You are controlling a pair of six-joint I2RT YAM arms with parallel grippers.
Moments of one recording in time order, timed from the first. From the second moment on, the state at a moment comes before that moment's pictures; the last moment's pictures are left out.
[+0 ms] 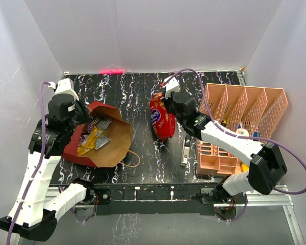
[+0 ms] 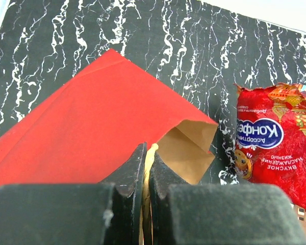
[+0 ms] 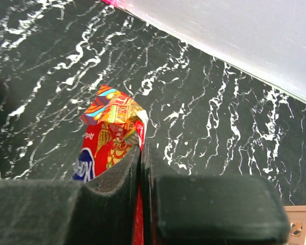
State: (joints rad) left arm -0.30 0.91 1.31 -0.90 -0.28 -0.40; right arm 0.71 1.38 1.06 0.09 0.33 -0.11
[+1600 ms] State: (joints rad) left arm -0.30 0.84 1.23 -0.87 -0.10 -0.41; right arm 0.62 1.70 1.07 0.03 0.26 0.06
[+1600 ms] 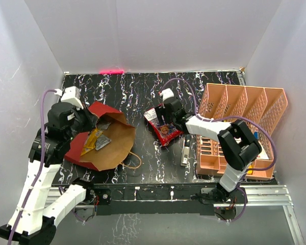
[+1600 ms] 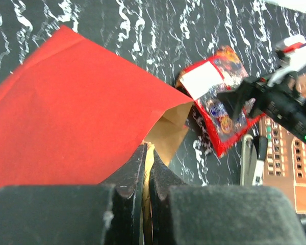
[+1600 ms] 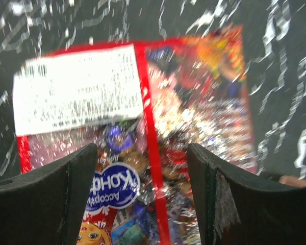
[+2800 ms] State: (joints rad) left arm -0.30 0.38 0.83 -0.77 0.07 -0.49; right arm 1.20 1.30 0.71 0.41 -0.36 -0.53
